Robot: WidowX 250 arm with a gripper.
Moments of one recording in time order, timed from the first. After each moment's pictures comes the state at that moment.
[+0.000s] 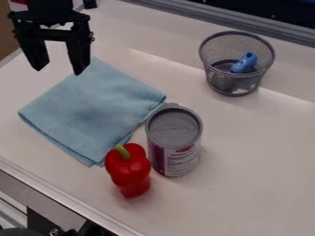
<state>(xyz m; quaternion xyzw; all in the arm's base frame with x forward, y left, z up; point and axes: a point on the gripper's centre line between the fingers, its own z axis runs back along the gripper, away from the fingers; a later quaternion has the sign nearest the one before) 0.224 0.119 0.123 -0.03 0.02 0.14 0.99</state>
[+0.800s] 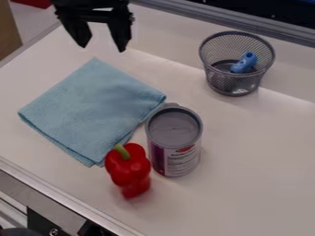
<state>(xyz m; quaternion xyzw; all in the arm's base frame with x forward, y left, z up) 0.281 0.080 0.137 -0.02 -0.15 0.09 0.98</state>
